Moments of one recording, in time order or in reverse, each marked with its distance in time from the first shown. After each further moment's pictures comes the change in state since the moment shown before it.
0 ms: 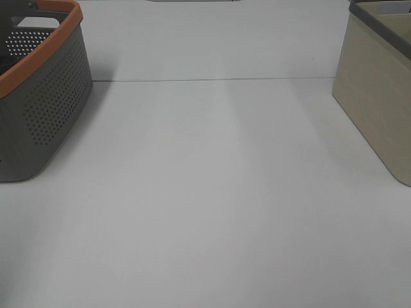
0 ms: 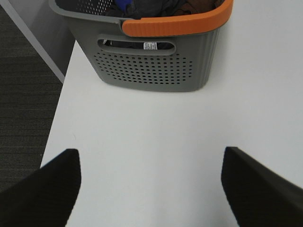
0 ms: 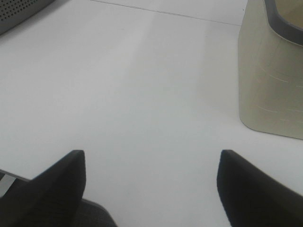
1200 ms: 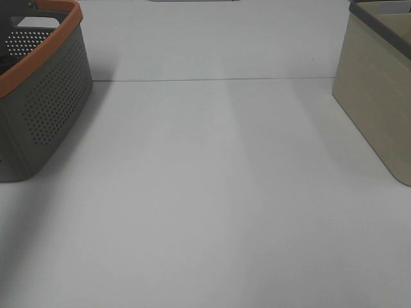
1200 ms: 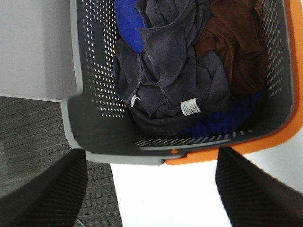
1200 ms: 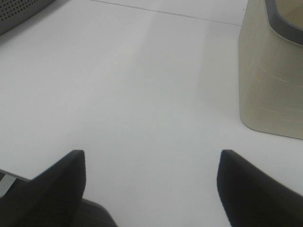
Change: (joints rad) left arm 0.000 1.044 -0.851 0.095 0.151 0.301; right arm 0.000 0.000 0.000 0.001 0.000 0.000
